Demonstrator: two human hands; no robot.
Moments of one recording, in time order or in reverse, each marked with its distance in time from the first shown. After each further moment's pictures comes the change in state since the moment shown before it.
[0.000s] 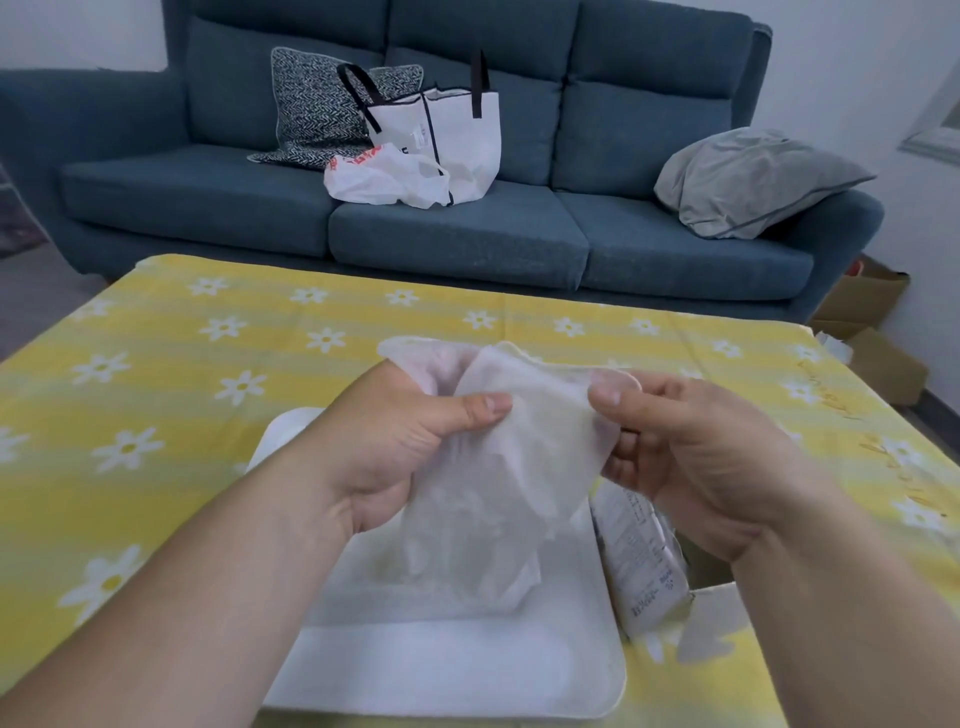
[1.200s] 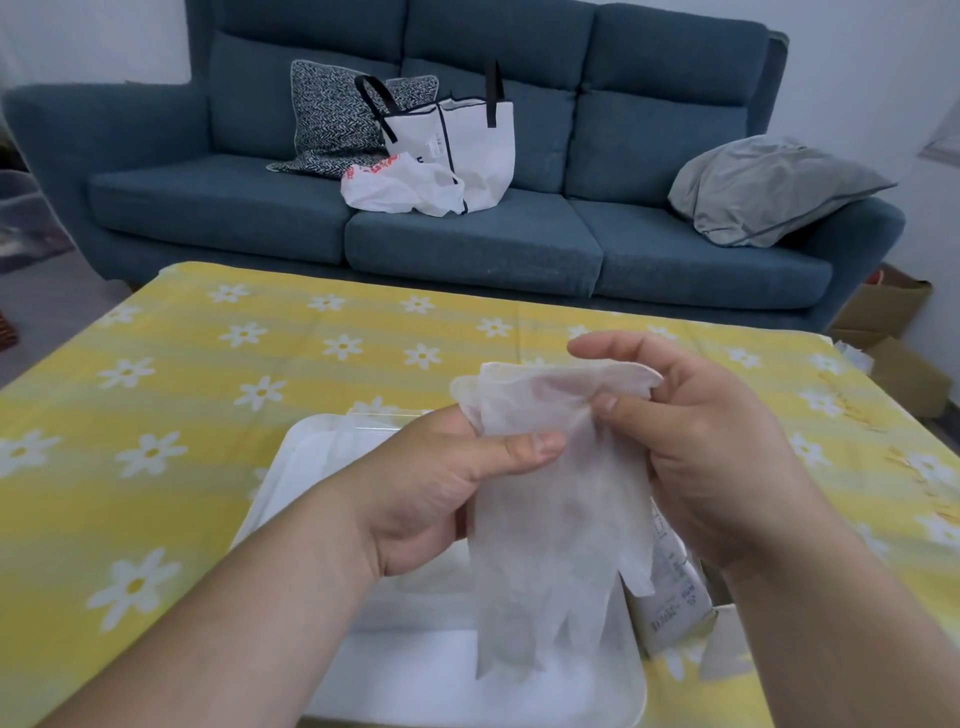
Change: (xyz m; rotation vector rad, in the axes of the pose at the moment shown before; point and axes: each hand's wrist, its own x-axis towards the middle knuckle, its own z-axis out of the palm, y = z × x) left_hand -0.006 -0.013 0.005 -0.056 -0.176 -0.107; right_hand -0.001 -0.001 0.024 -0.113 0.000 -0.257
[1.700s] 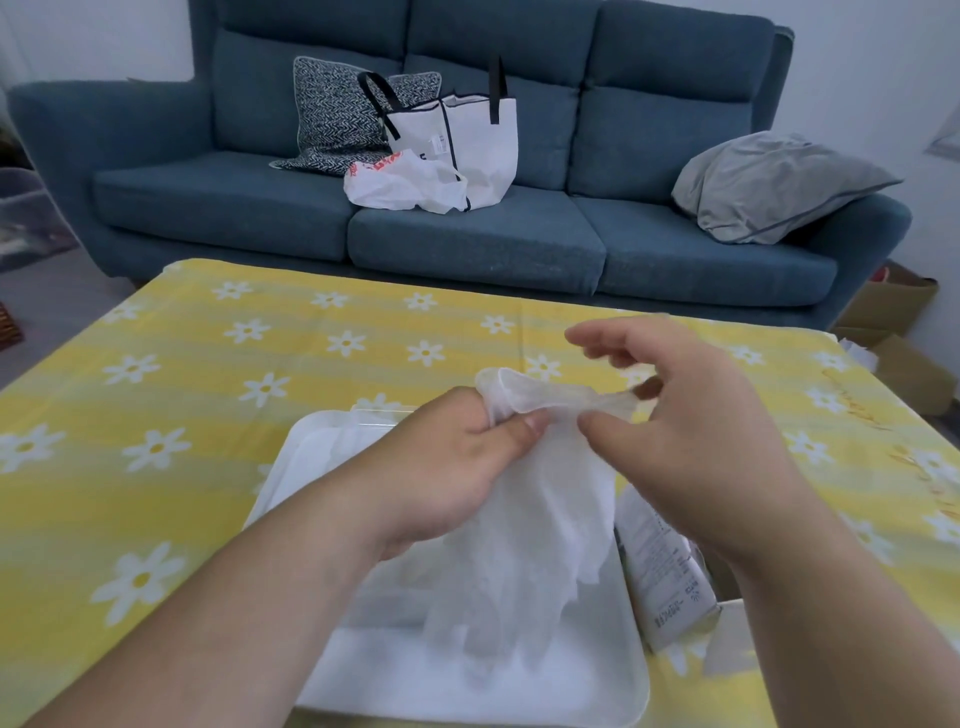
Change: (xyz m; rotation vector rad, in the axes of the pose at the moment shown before) left_hand -0.007 0.009 0.004 0.506 0.172 0.085; right_hand 0.000 -0.006 0.002 -0.901 0.120 -0.283
